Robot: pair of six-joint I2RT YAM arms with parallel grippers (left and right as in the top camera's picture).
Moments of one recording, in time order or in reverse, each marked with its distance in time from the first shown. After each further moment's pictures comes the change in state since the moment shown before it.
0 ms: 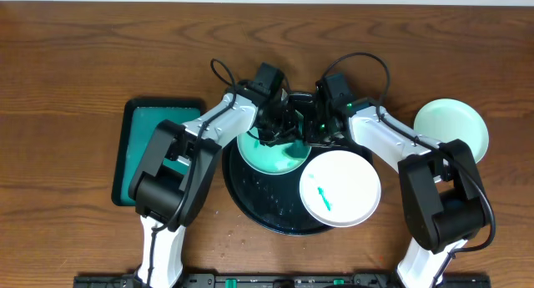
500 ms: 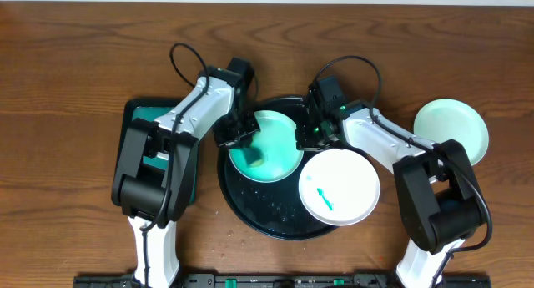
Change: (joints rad) left arm 0.135 -0.021 0.085 -0.488 -0.391 0.067; right arm 0.032 0.005 0.000 -0.003 -0.048 -0.007
